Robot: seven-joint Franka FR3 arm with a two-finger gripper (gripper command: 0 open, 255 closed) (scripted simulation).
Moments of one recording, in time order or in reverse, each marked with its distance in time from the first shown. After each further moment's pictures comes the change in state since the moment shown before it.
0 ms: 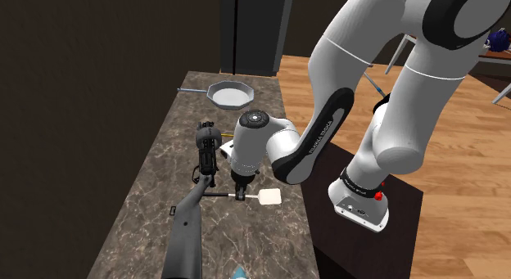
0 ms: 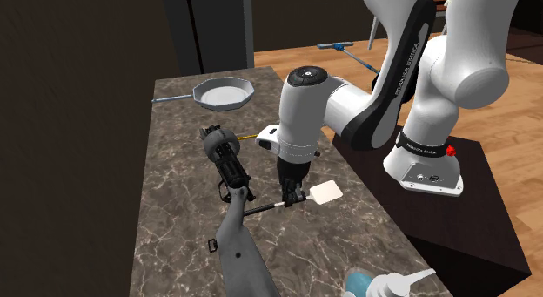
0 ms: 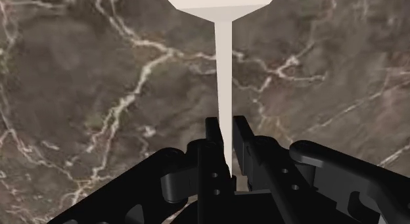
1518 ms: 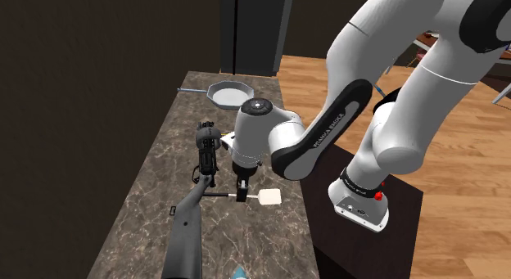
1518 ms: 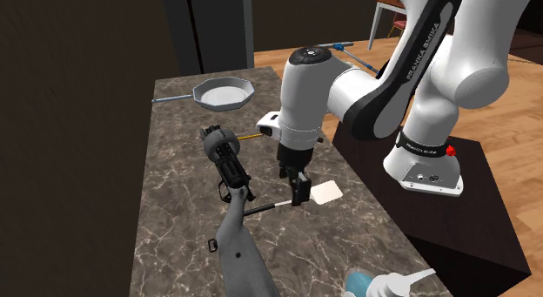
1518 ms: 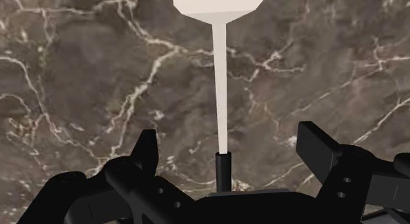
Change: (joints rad) arm -0.004 -0.135 0.043 -0.015 0.202 -0.105 -0.143
